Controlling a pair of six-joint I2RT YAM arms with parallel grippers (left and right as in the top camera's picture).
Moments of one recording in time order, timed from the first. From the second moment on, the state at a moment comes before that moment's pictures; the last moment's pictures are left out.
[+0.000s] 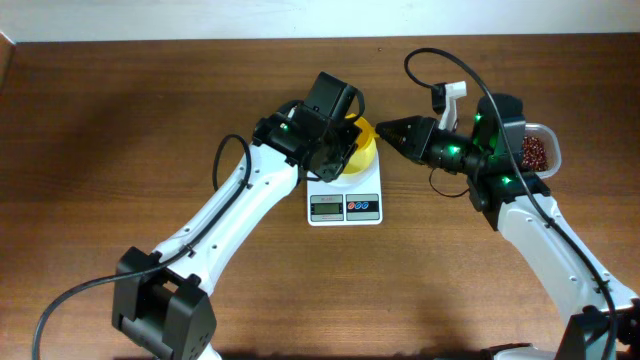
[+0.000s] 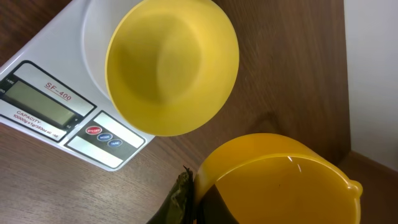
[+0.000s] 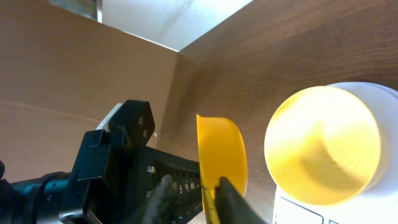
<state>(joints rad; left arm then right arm) -0.56 1.77 1.57 -0.80 0.08 -1.48 0.15 1.49 0.95 0.10 -0.84 0.80</state>
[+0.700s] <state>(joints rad) -0.57 1.77 1.57 -0.80 0.08 -1.49 0.15 1.49 0.95 0.05 -0.83 0.80</state>
